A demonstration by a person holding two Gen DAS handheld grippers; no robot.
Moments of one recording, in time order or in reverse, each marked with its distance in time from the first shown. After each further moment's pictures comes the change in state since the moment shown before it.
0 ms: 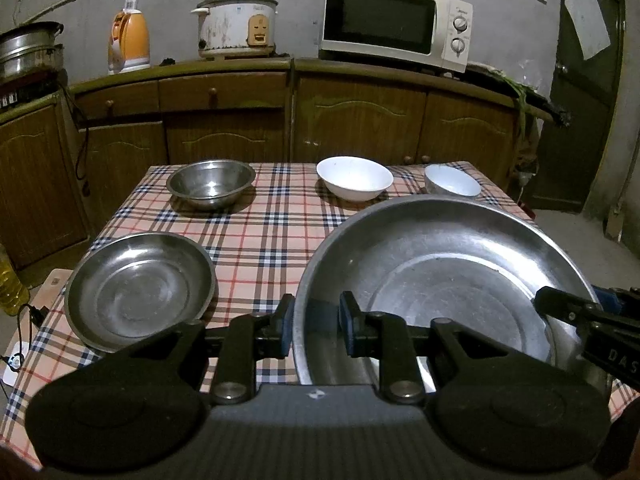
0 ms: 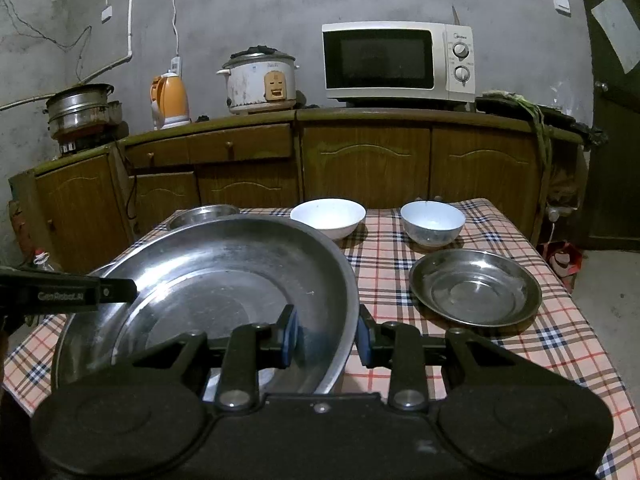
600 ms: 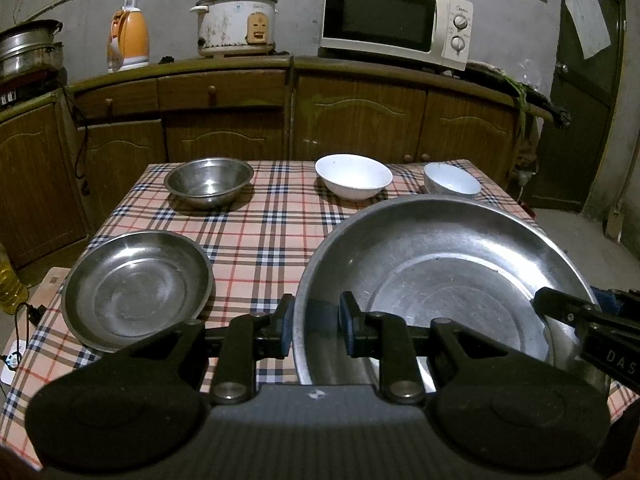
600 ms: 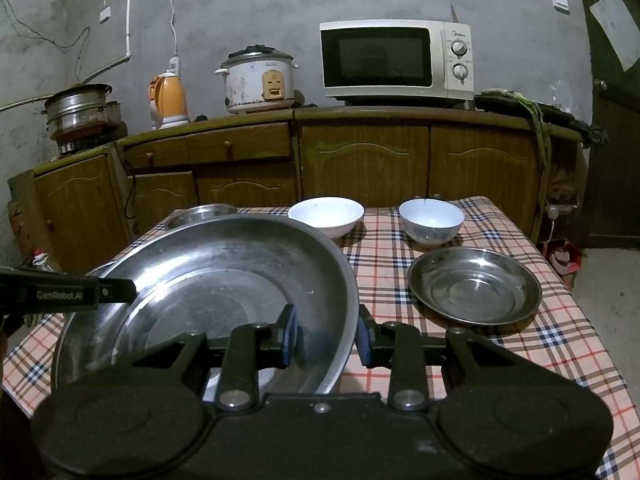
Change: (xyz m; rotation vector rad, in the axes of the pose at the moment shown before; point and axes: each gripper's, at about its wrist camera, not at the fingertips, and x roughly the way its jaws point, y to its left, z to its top) left arm 0.000 0.000 0.000 -0.001 0.003 -0.003; right arm 0.002 -0.002 -0.001 0.005 0.003 -0.001
